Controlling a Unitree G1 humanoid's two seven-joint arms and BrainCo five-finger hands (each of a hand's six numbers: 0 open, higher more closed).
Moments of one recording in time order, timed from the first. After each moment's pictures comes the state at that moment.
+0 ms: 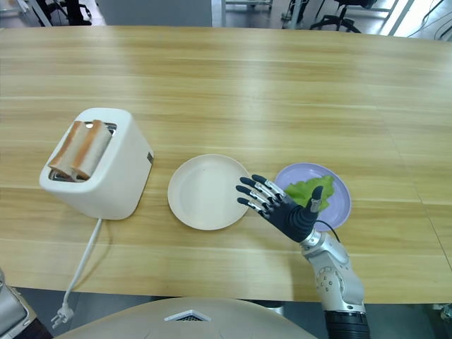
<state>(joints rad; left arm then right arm) 0.22 0.23 0.81 -0.60 0.52 -0.36 0.08 0.27 -0.23 -0.03 -0.13 0.70 0.10 1.03</state>
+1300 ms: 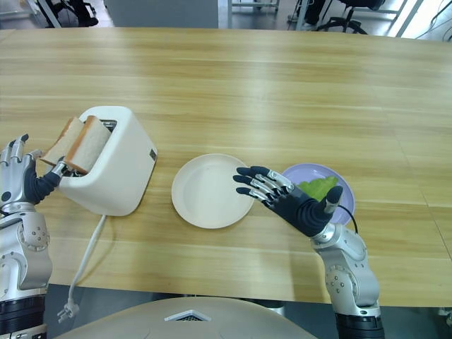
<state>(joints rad) 0.20 0.50 0.33 -0.16 0.90 0.12 0.14 0.27 -0.31 -0.05 -0.37 0.72 0.04 1.01</state>
